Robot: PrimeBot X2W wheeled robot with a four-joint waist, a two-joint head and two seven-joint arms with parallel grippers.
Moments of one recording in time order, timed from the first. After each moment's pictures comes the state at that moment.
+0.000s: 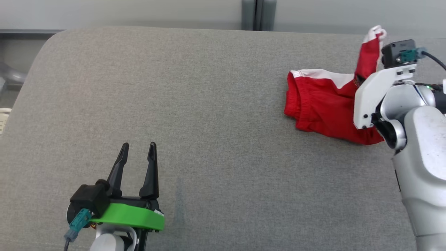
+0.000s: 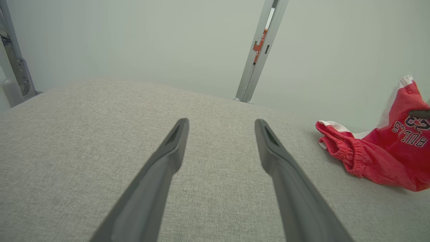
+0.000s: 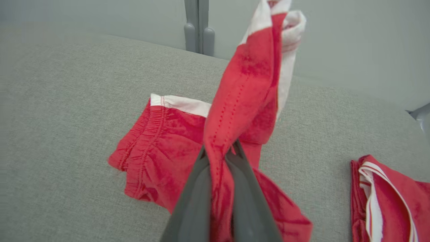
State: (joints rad) left arm -0.10 0.05 -0.15 0.16 -0.36 -0.12 -0.26; right arm -0.63 -0.22 0.03 0.36 0.13 0.13 0.58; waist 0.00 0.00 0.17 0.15
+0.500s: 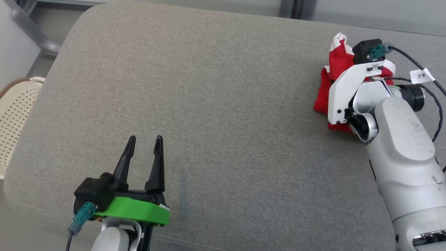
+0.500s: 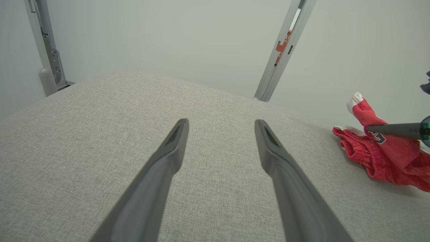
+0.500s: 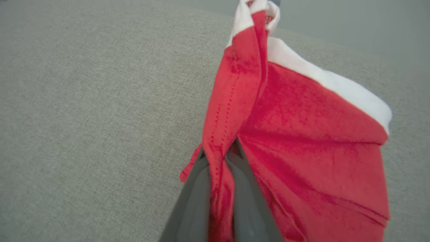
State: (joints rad) left arm -0.13 0.05 -0.19 0.17 -0.40 -0.12 -0.26; right arm -0.77 -0.13 0.06 0.65 0.14 0.13 0.52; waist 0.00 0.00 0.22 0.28
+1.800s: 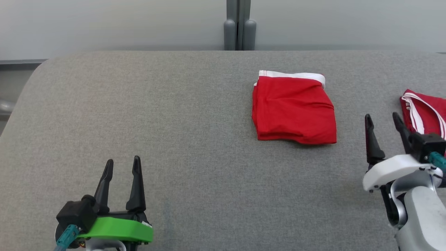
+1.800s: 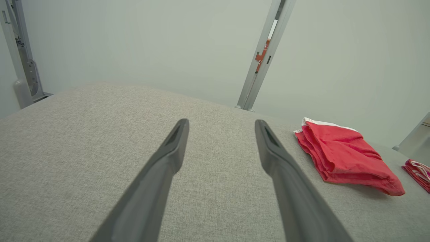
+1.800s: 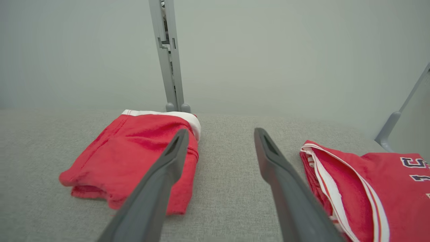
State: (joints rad) left arm -0.04 0.05 -0.10 0.16 -0.38 -0.10 -0.26; right arm -0.28 -0.20 -0.05 0.38 0.17 0.13 -0.19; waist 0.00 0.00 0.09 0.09
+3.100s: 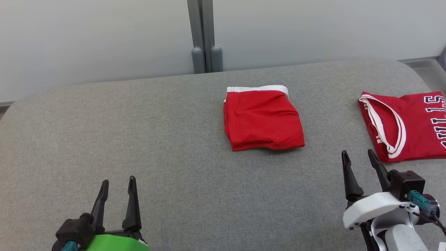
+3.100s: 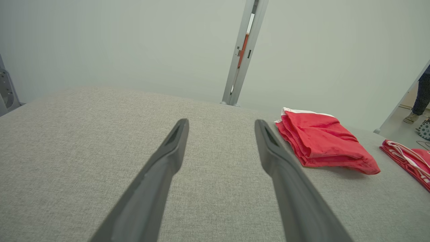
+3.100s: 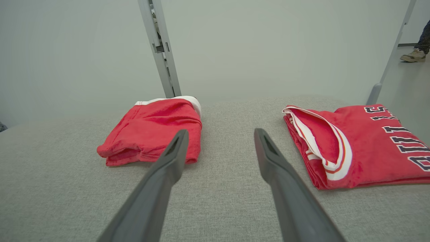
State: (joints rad) left arm 0.05 0.05 -0.06 0.16 -0.34 -0.10 -0.26; right arm -0.07 -0.08 -0.02 0.23 0.17 0.13 -0.18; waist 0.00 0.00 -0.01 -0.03
